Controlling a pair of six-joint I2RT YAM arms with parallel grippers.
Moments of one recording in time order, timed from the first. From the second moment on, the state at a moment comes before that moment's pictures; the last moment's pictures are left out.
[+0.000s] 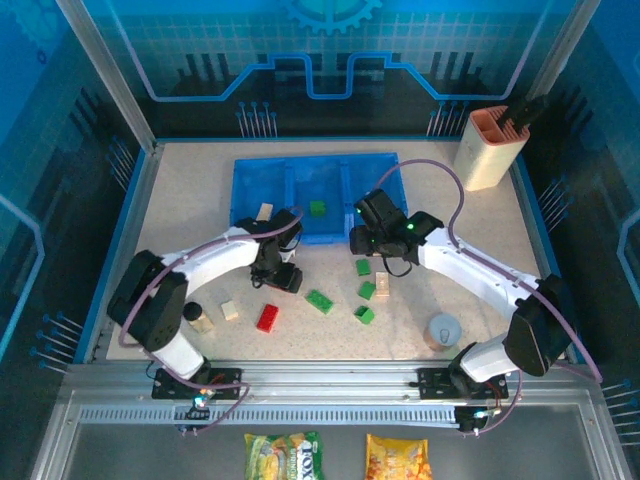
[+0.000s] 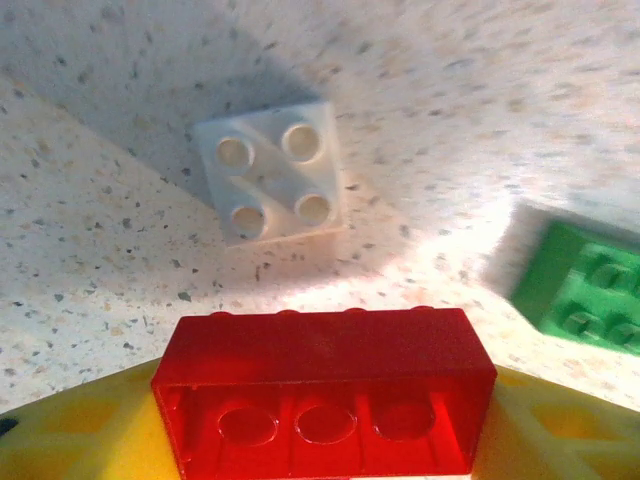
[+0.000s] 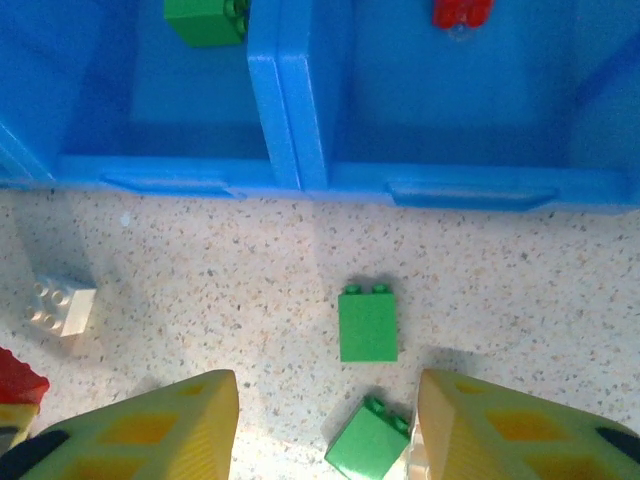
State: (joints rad) left arm -0.56 1.59 1.05 -0.88 0.08 -0.27; right arm 0.67 1.45 1.17 -0.75 0.15 0.58
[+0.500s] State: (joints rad) left arm -0.64 1.27 1.06 -0.78 0.24 0.04; right arm 0.62 1.44 1.23 -0.85 -0.22 0.58
